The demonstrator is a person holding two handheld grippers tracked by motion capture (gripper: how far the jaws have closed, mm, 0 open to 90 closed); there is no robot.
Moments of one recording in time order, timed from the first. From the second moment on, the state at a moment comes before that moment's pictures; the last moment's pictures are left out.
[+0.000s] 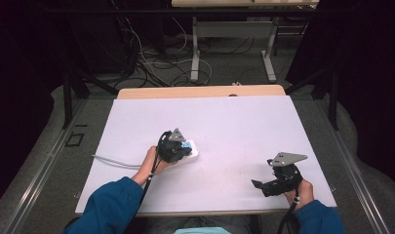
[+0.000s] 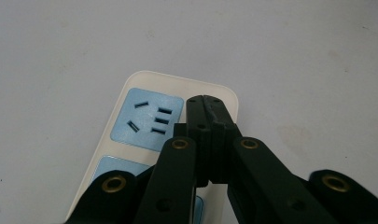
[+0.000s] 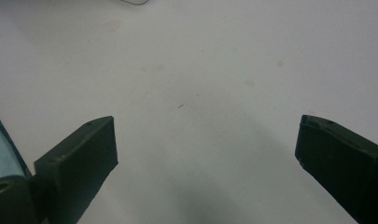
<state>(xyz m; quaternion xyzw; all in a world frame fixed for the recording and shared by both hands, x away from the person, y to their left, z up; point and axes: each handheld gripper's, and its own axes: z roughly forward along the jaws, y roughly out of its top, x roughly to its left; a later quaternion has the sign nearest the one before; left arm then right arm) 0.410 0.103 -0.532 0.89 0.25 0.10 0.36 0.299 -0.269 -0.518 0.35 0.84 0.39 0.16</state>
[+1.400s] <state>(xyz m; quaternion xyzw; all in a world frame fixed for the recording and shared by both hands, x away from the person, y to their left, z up) 0.408 0.101 -0.531 0.90 0.25 0.11 0.35 0.299 -0.269 -0.518 0.35 0.84 0.39 0.16</state>
